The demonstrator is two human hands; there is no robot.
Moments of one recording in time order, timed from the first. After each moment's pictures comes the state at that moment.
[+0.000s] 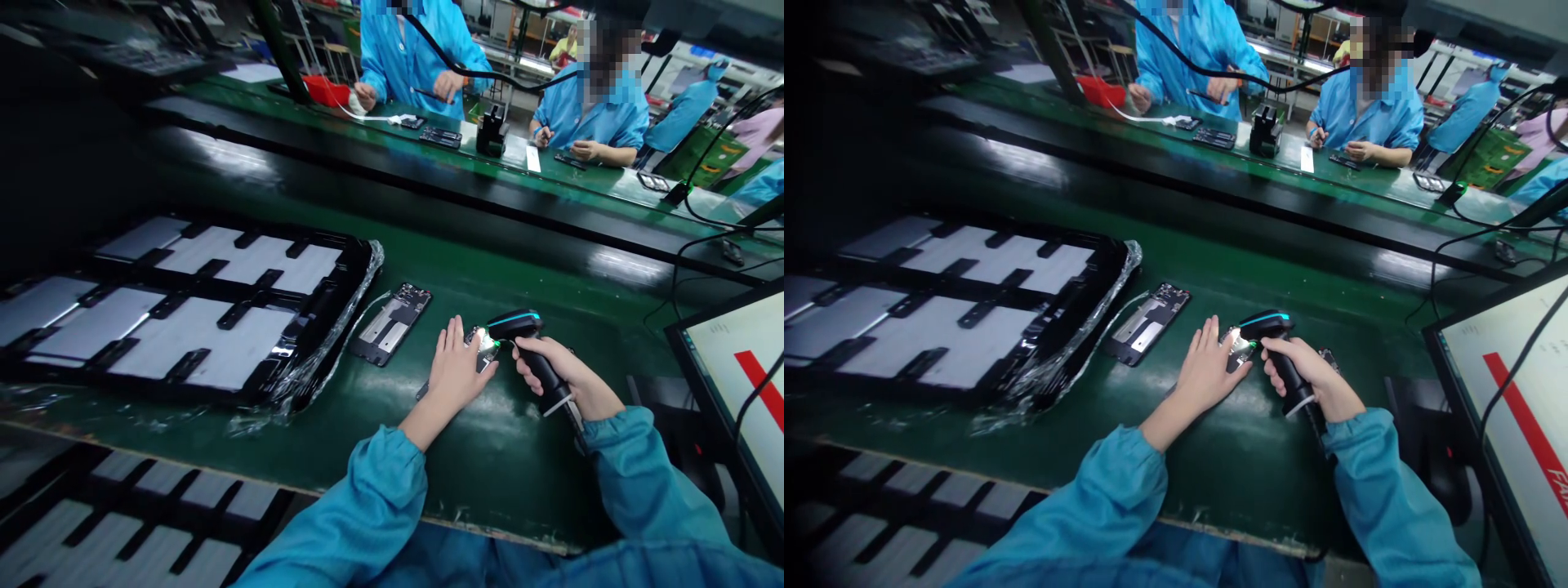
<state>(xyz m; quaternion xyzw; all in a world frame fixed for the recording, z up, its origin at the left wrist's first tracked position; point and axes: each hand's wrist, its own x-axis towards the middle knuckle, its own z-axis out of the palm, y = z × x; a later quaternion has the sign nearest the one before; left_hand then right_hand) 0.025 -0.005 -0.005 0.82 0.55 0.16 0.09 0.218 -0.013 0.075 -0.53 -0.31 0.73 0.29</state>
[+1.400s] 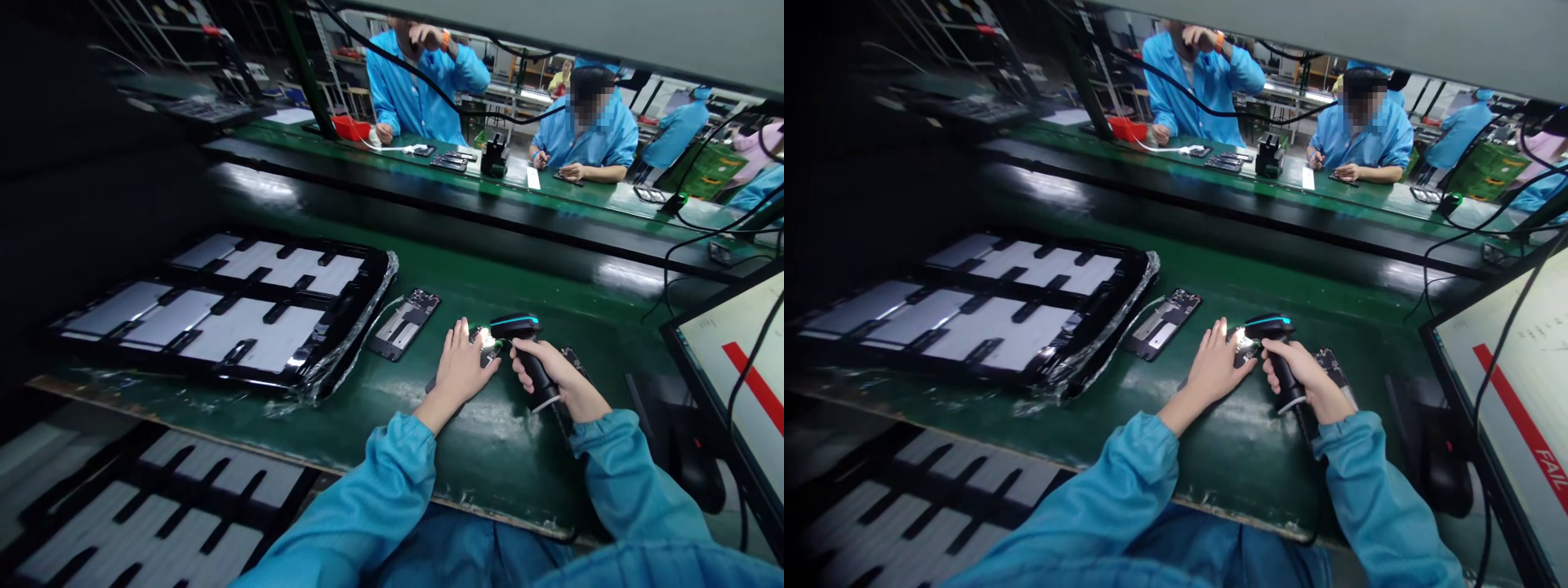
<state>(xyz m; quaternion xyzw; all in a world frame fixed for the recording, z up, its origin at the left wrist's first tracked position) 0.025 -0.007 -0.006 0.82 0.55 0.16 0.06 0.206 -0.030 0.067 -0.51 -0.33 0.71 0.35</state>
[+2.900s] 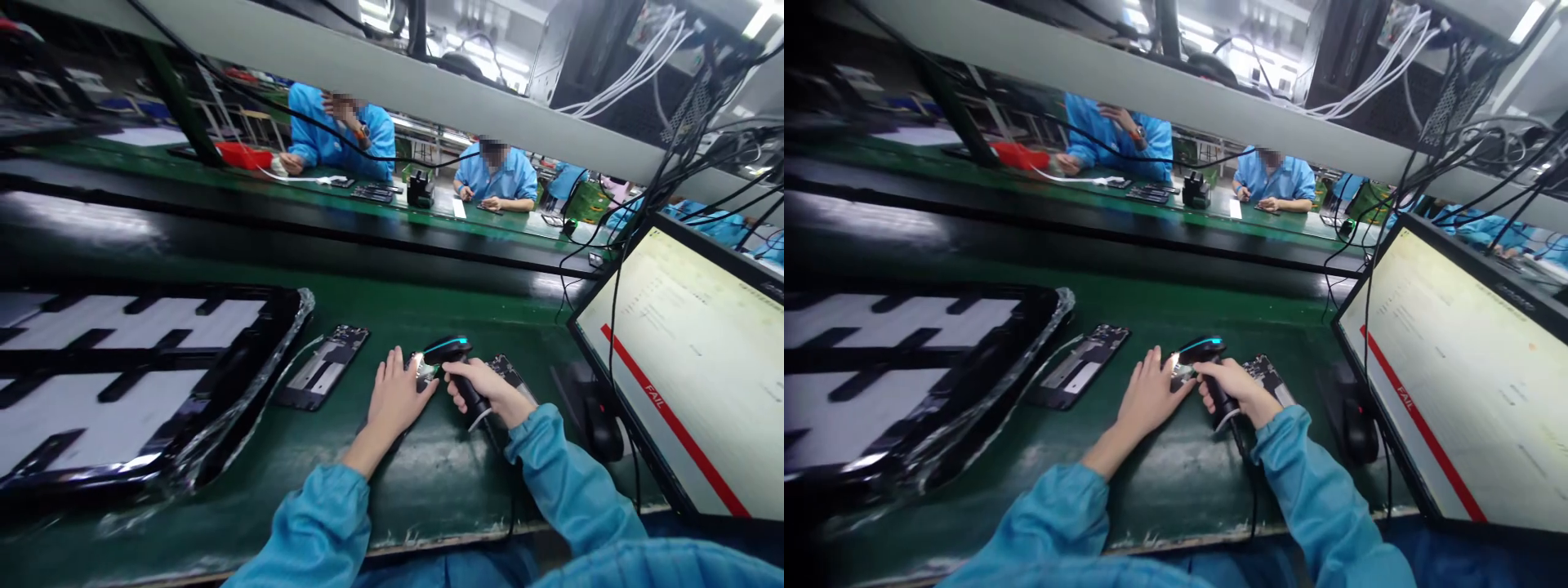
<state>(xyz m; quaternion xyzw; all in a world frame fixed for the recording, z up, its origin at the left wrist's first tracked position) 0.024 -0.004 -0.021 0.83 0.54 0.17 0.01 0.200 -0.046 0.067 -0.54 -0.34 0.68 0.36</state>
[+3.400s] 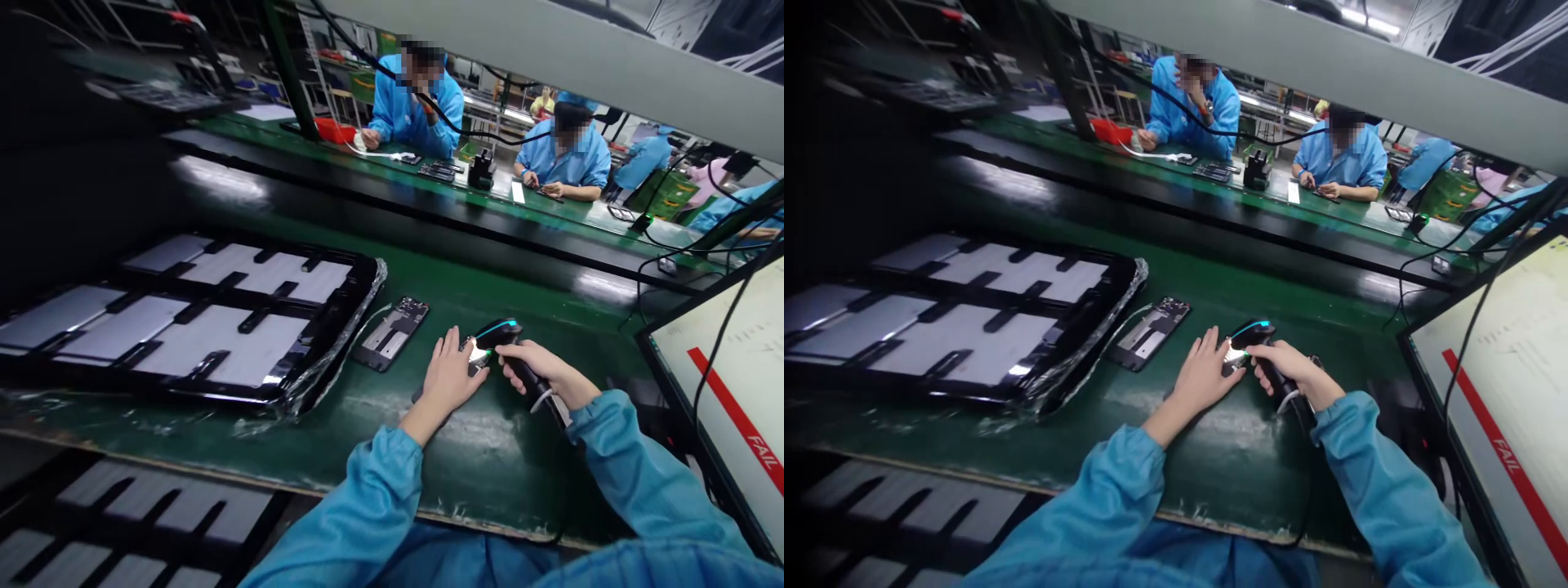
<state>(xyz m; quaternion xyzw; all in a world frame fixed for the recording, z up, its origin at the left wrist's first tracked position) 0.018 -0.002 -0.013 0.83 0.53 0.18 0.07 0.205 -0.009 0.081 -0.58 -0.38 0.68 0.24</state>
